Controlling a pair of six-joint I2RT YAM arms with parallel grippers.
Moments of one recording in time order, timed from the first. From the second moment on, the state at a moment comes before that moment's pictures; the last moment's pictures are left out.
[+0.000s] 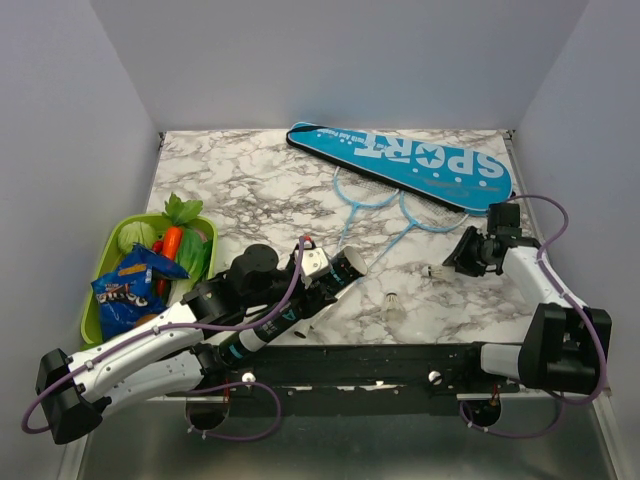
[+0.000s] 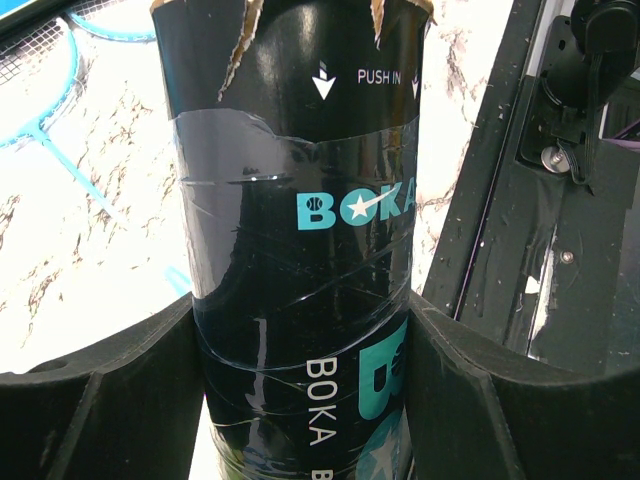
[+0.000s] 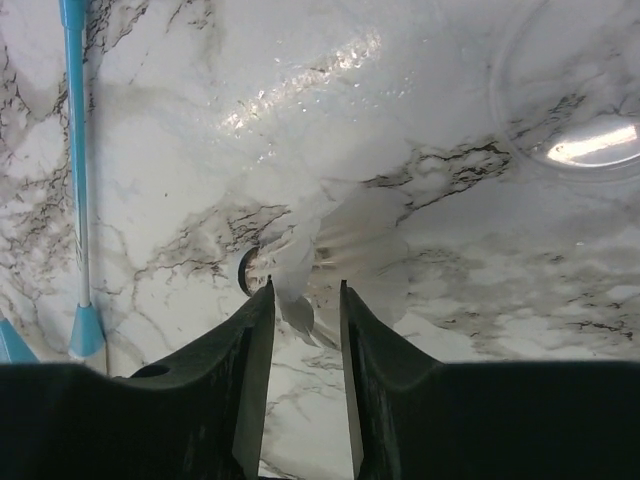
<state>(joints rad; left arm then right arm) -0.95 0.84 0.67 -0.17 0.25 0.06 -0.13 1.27 0.73 -0.54 -0.21 0.43</state>
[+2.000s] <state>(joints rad) -0.97 0.88 0.66 -0.17 0.41 0.09 0.46 0.90 1.13 -0.73 -0.74 0.35</state>
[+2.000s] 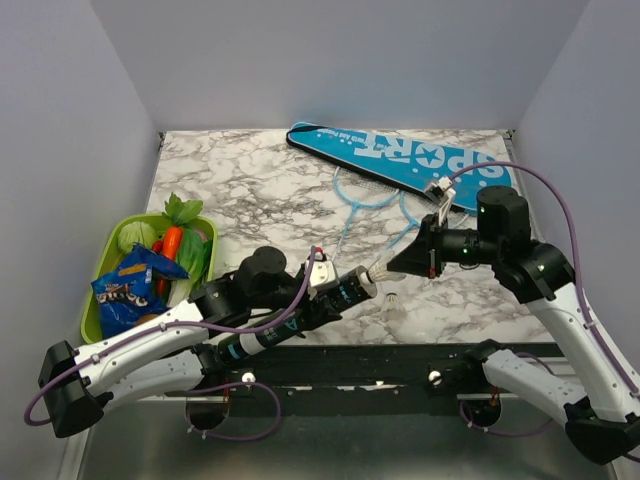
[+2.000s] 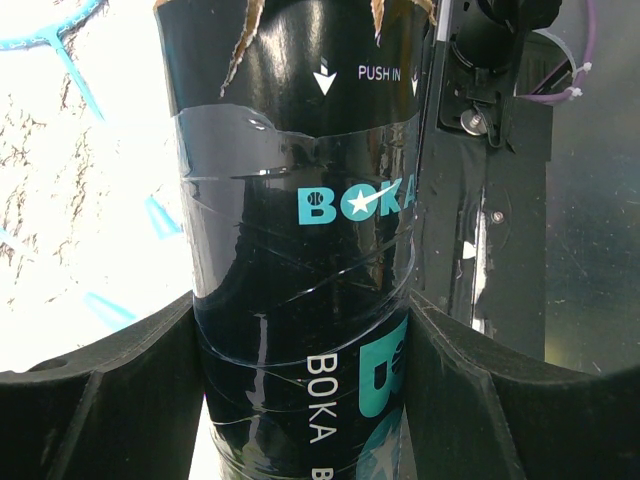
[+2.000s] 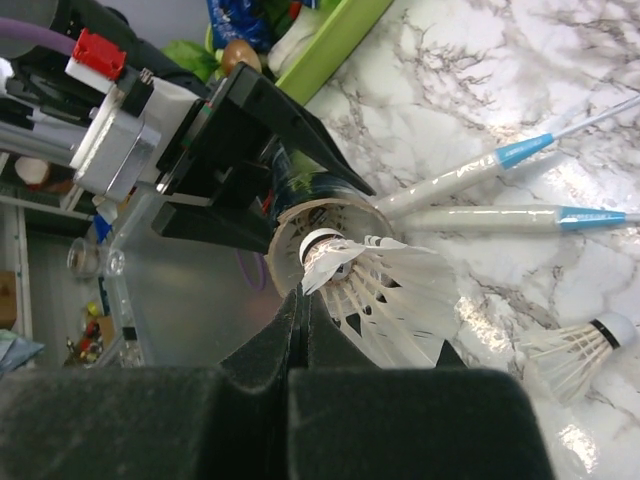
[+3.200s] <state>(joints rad) -0.98 0.82 0.65 -0.17 0.42 0.09 0.78 1.08 0.98 -0.38 -0.71 0.55</state>
